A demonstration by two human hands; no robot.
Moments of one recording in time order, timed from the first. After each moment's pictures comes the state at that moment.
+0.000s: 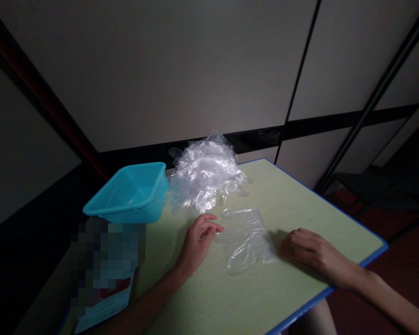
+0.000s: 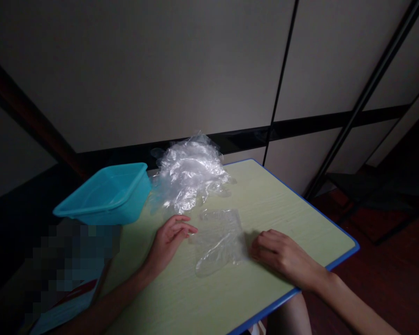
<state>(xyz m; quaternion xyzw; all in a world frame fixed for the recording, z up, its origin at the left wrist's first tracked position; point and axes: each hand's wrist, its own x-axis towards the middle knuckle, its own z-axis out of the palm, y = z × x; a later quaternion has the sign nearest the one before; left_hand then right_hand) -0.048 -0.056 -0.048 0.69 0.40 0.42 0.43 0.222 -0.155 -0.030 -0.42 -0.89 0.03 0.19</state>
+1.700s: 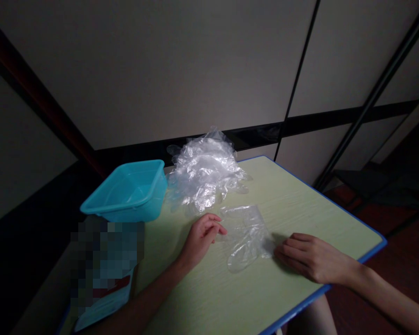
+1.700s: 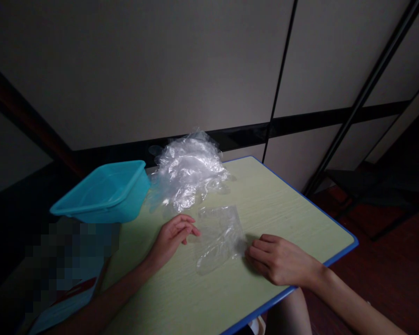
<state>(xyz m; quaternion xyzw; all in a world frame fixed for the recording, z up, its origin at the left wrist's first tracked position) -0.042 -0.053 -0.048 0.66 0.38 0.37 0.53 0.213 -0.154 -0.031 -0.31 -0.94 -0.14 0.11</state>
